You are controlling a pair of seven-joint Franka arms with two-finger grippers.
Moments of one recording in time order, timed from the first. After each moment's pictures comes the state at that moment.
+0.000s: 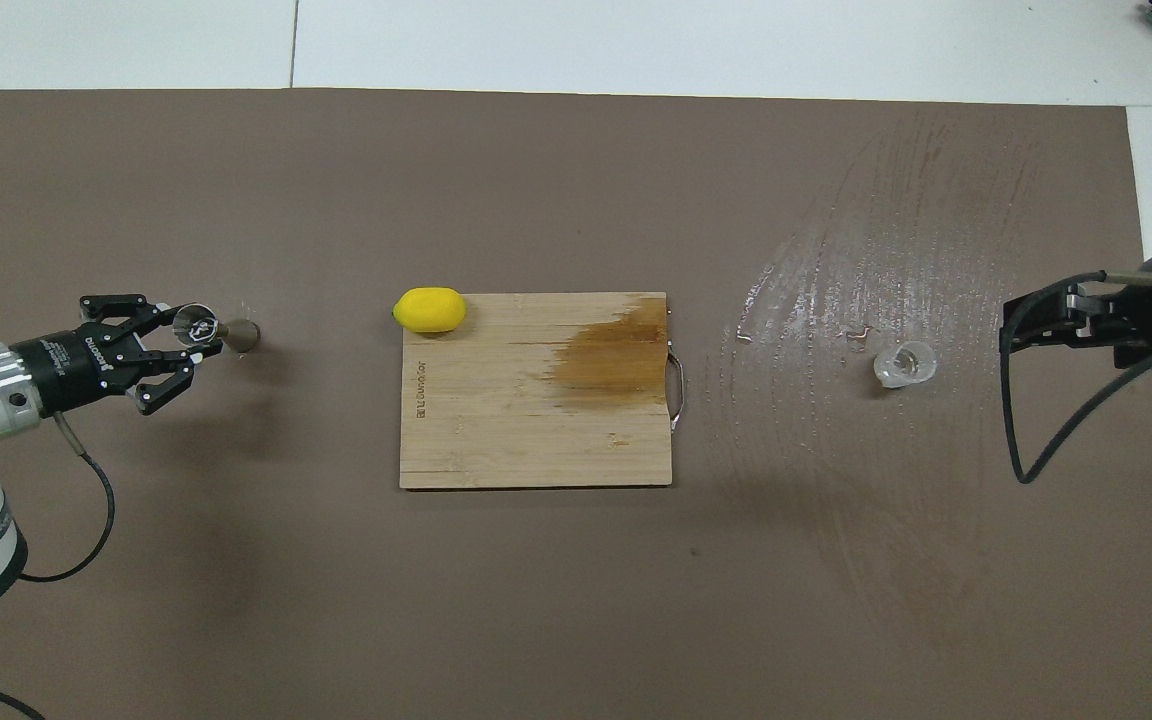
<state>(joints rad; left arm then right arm) 0.16 0.07 0.00 -2.24 -1.21 2.25 -1.13 -0.05 -0.02 0.08 -1.62 -0.01 1.55 0.18</state>
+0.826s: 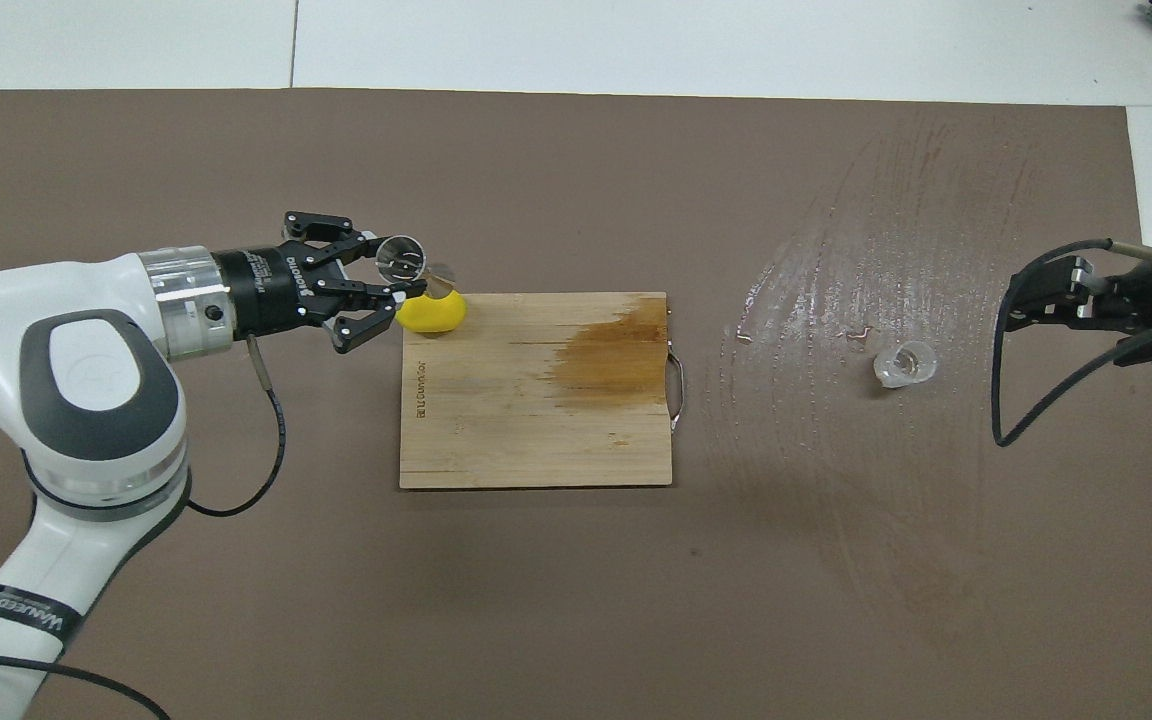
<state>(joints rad) -0.27 0.09 -0.01 -2.04 -1.30 2.35 -1.46 -0.05 -0.02 0.08 -1.62 -0.01 1.58 0.36</state>
